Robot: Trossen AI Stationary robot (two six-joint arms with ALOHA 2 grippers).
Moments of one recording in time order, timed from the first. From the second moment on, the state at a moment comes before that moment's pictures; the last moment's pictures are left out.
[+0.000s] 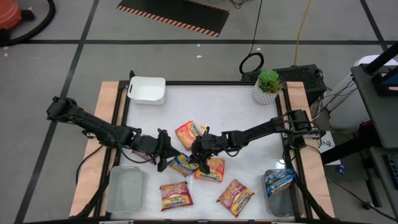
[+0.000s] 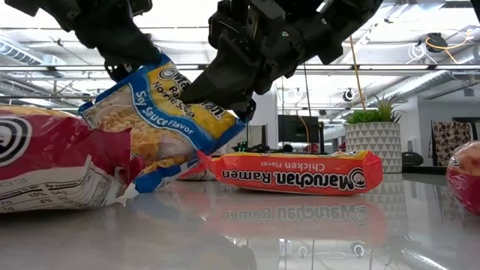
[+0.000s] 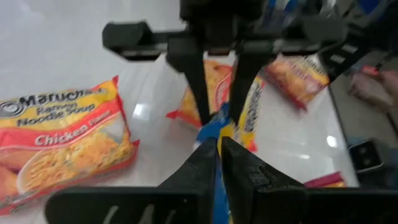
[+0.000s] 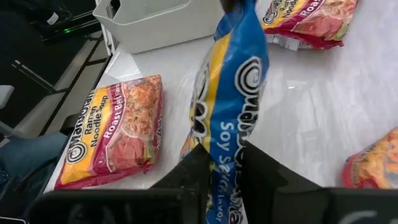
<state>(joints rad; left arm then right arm) -0.34 1.19 0.64 -0.02 -0.18 -0.48 0.14 1.91 1.11 0.26 -0.21 0.32</state>
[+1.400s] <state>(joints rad) -0.40 1.06 0.64 -0.12 -0.26 -0.66 0.51 1.29 1.11 -0.41 0.00 0.61</state>
